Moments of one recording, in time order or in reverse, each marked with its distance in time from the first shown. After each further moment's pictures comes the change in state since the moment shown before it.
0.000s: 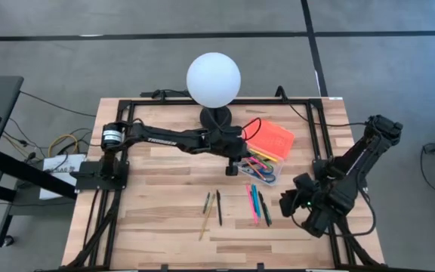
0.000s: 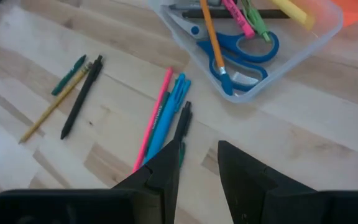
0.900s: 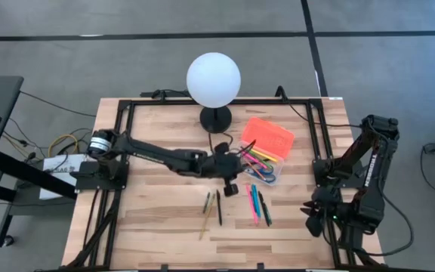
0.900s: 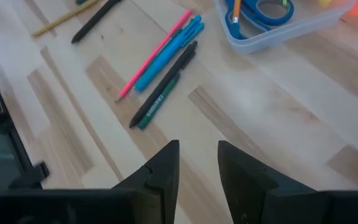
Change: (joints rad) left arm -0.231 -0.104 -0.004 -0.166 -0.366 -0.414; right arm 0.361 0.000 0.000 -0.128 0.000 0.040
